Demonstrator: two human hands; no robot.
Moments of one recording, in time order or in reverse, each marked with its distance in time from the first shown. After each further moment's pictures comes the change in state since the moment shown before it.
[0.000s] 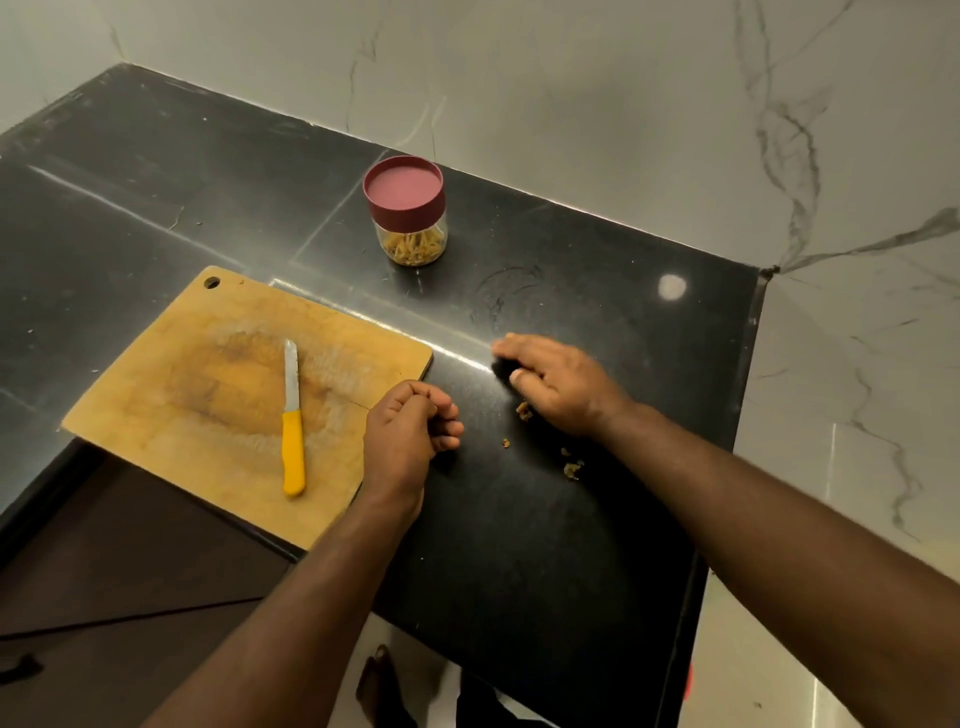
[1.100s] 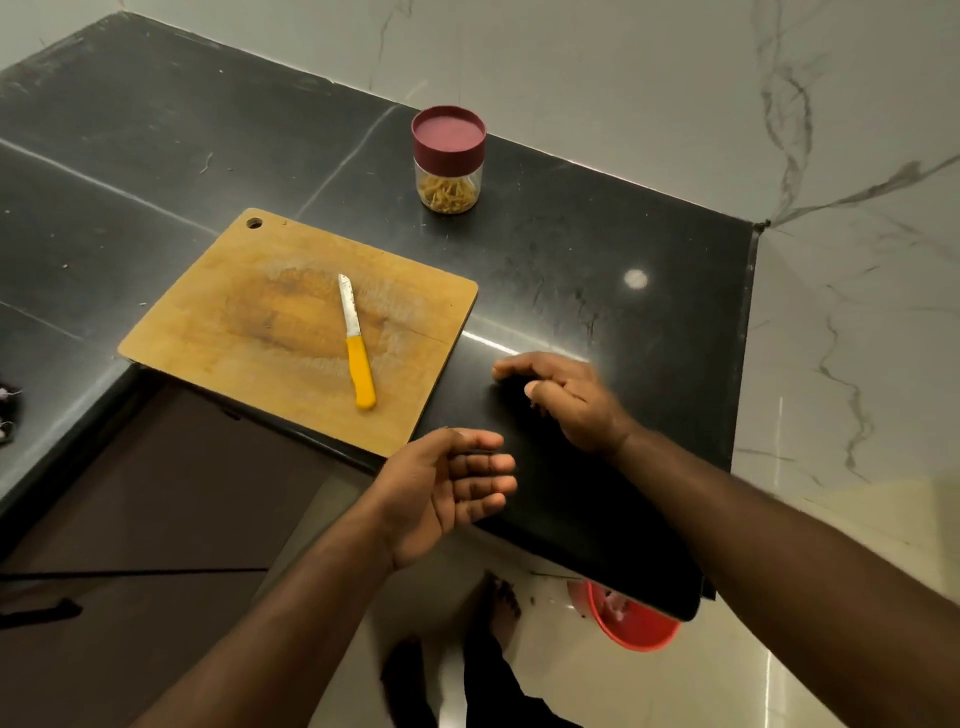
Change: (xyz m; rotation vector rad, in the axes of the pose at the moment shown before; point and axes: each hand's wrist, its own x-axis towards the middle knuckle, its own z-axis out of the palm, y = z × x) left_hand -0.088 -0.017 -0.104 -0.218 -0.474 -0.566; right_hand -0.069 -0.072 0.078 0.352 0.043 0.085
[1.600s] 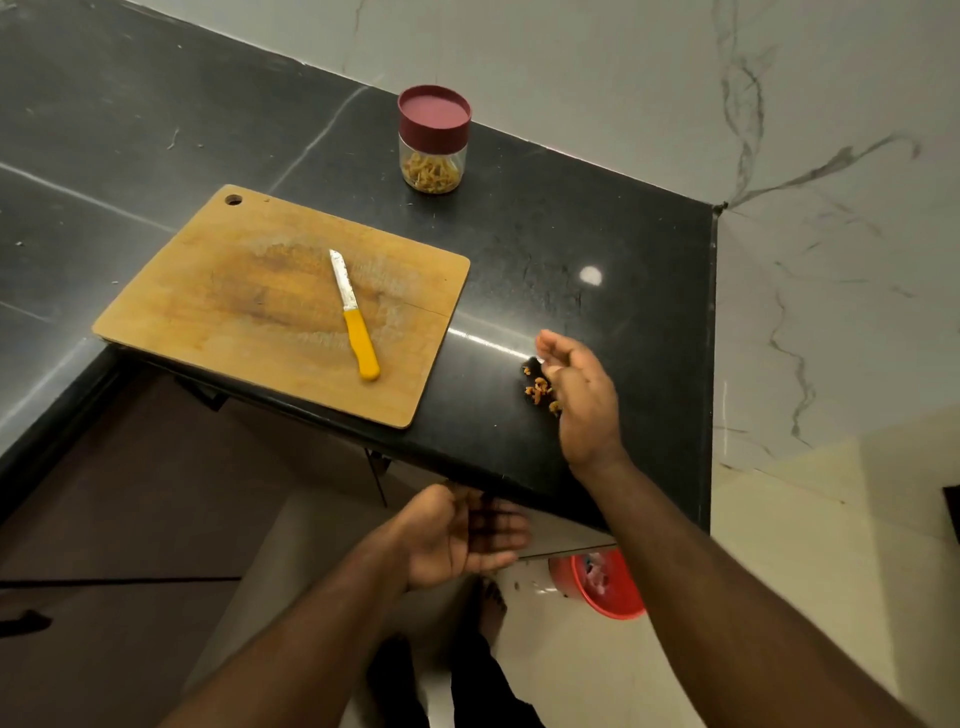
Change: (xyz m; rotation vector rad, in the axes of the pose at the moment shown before) left_hand 0.028 -0.075 -0.053 0.068 -0.160 -0.428; right_hand -0.043 -0.022 0.062 0.393 0.620 0.232
